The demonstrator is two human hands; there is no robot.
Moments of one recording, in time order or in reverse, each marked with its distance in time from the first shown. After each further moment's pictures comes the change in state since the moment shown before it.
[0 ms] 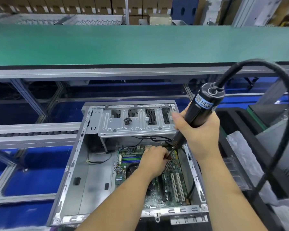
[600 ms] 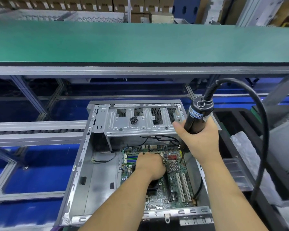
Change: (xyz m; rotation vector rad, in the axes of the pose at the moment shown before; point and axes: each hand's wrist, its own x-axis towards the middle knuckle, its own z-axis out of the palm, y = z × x) left_hand -0.010 -0.031 0.003 0.229 -0.228 -0.133; right_hand -0.012 0.029 0.008 -0.142 -0.032 0.060
